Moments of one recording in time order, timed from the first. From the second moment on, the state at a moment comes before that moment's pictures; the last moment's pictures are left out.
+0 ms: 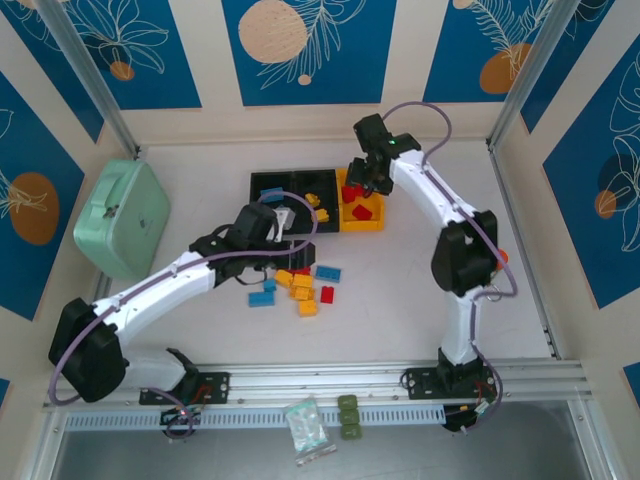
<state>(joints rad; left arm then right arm) -0.69 1.29 0.96 -0.47 0.21 -0.58 0.41 1.95 1.86 -1.00 0.07 0.57</state>
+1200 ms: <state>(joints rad) -0.68 1.32 0.76 -0.71 -0.07 -0.65 0.79 1.08 0.70 -0.50 -0.37 0.64</state>
